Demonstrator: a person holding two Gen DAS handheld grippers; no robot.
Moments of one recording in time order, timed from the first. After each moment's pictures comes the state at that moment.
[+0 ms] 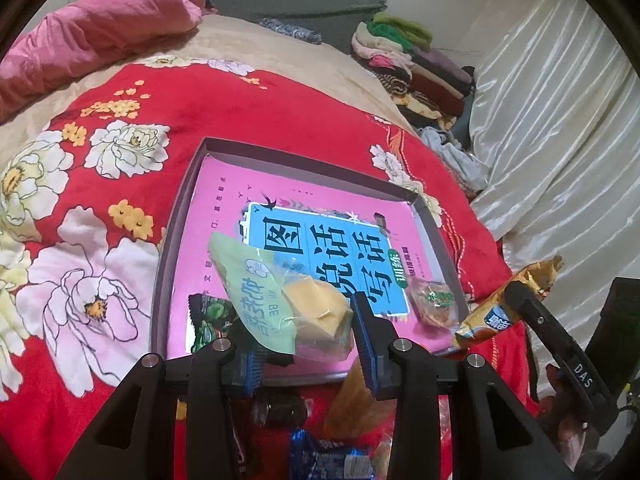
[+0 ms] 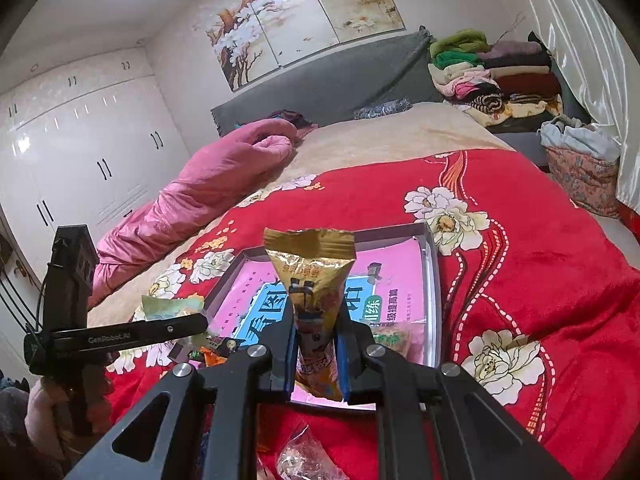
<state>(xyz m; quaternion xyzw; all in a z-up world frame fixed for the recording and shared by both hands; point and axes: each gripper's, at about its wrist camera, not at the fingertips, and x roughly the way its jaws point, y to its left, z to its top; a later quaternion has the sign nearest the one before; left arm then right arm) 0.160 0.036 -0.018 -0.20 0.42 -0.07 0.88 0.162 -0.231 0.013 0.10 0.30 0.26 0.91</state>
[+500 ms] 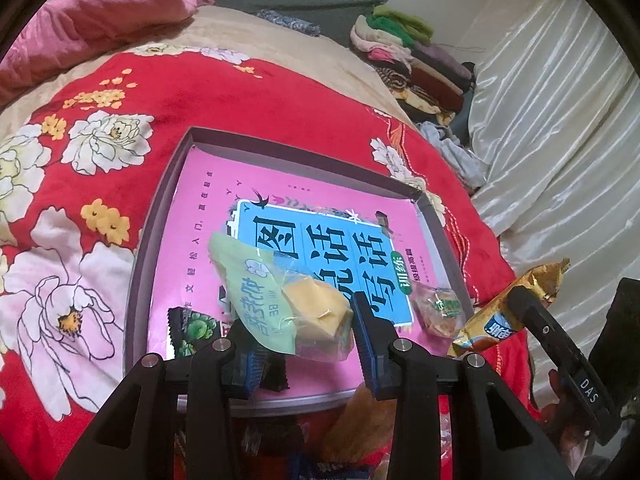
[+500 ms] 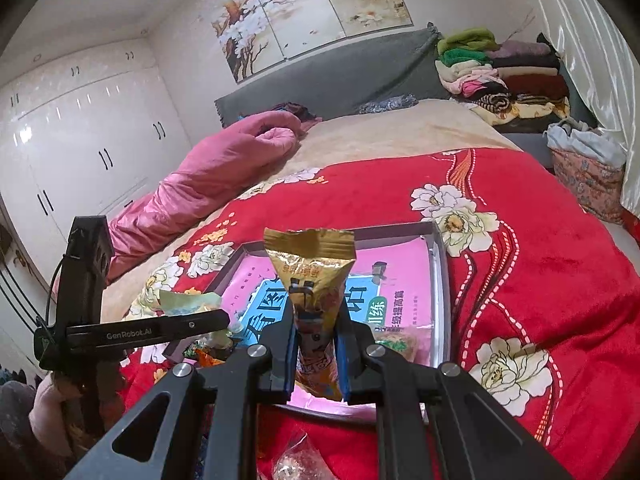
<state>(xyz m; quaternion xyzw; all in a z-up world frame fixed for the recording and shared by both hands) 0.183 0.032 -0.033 -0.21 0.43 -0.08 0.88 0.172 -0.218 0.010 0.08 0.31 0.27 0.91</state>
